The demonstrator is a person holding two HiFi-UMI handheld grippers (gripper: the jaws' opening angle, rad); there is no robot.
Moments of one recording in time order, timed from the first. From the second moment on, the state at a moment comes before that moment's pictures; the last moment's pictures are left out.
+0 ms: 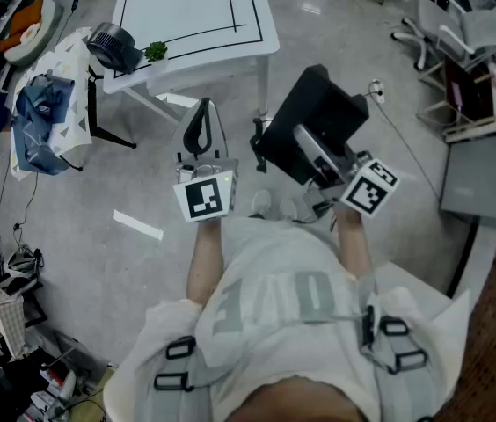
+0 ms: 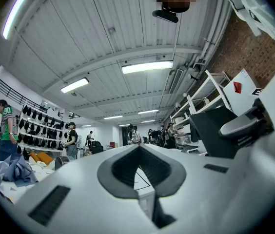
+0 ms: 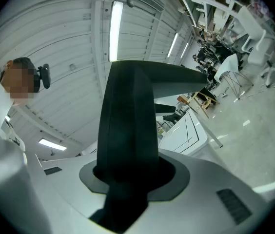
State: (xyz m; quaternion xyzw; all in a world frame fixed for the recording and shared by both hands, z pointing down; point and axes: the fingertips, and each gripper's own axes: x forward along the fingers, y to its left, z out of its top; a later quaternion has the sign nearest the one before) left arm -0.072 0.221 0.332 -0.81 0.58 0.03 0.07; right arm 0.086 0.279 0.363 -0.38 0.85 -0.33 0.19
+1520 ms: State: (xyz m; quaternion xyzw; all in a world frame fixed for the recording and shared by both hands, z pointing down) left arm -0.128 0.120 0.338 -0.81 0.58 0.04 0.05; right arm 0.050 0.165 0.359 -0.38 0.85 -0.31 0.21
